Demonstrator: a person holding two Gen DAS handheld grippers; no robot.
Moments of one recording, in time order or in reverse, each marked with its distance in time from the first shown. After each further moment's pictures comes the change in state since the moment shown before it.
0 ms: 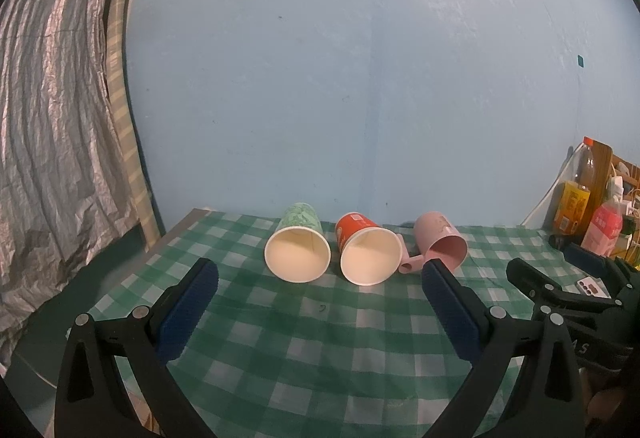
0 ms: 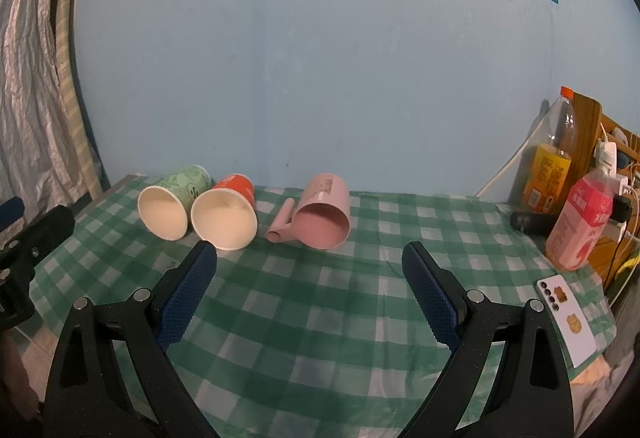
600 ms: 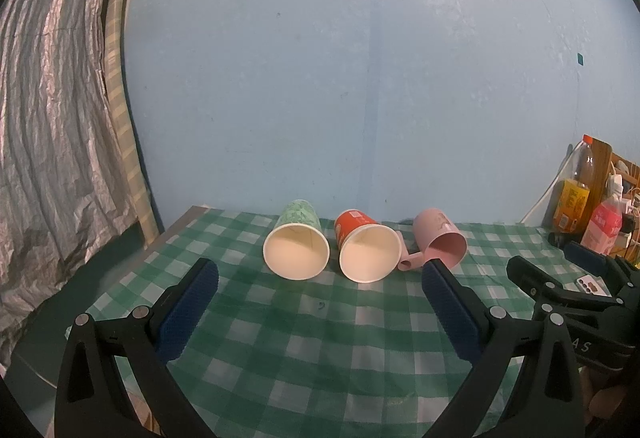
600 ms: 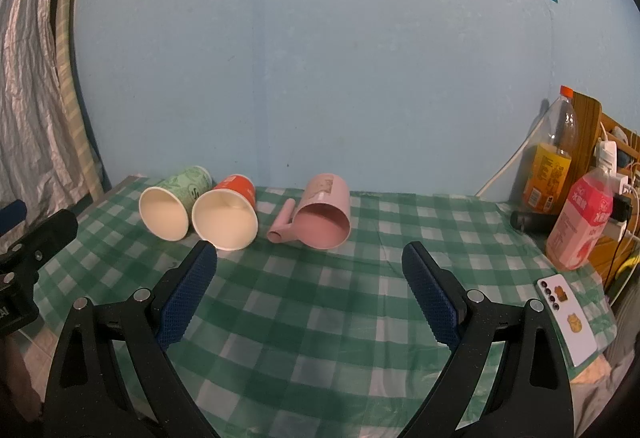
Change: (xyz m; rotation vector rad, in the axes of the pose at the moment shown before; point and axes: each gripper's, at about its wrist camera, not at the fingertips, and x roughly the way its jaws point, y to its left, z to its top) left arm 0.001 -0.003 -0.002 0.006 0.011 -0.002; right arm -0.001 0.000 0.001 0.001 0.004 0.000
